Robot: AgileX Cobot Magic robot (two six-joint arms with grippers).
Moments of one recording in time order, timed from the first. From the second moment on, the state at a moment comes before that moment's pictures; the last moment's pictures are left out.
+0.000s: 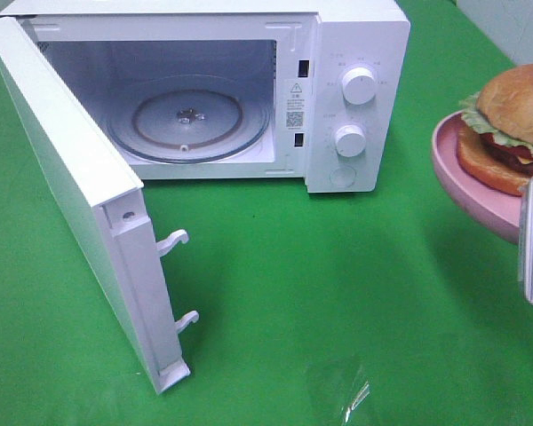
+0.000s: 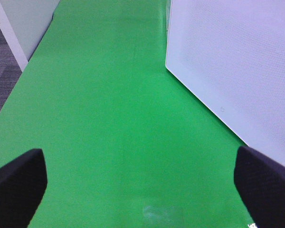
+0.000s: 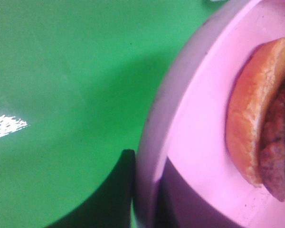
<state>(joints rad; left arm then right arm) 0.09 0.00 -0.52 -0.06 1.09 0.07 0.67 0.93 -0.50 -0.65 0.74 -0.23</state>
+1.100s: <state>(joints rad) 0.09 0.00 -0.52 -0.06 1.09 0.07 0.67 1.15 -0.53 -0.69 0.94 0.43</state>
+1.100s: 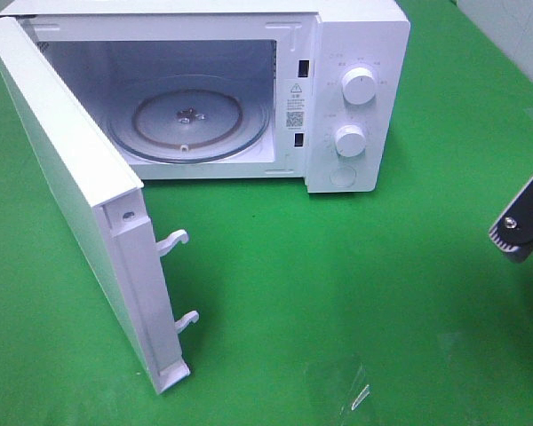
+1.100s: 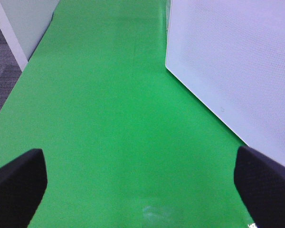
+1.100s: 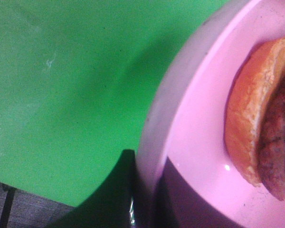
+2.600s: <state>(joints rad) 0.09 0.00 -0.52 -0.06 1.09 0.07 0.65 1.72 -0.60 -0.86 0.72 1.09</state>
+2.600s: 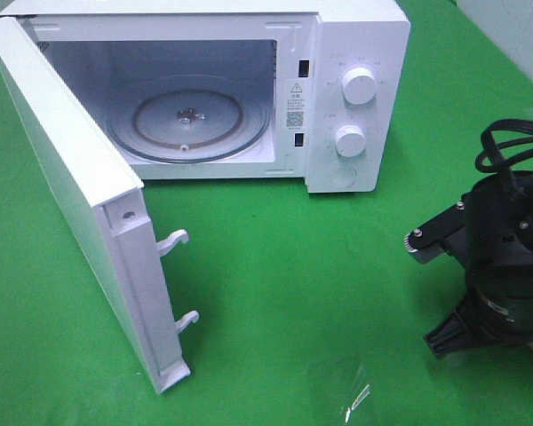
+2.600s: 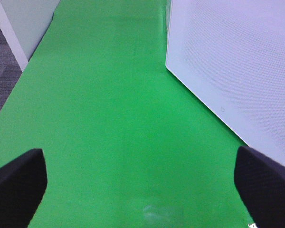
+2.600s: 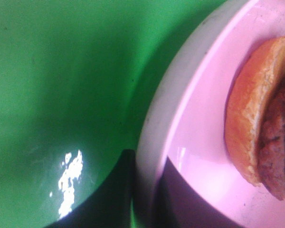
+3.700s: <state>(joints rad) 0.09 0.00 -0.52 -0.05 1.09 0.07 0.62 1.34 -0.65 -0.49 0.54 0.64</state>
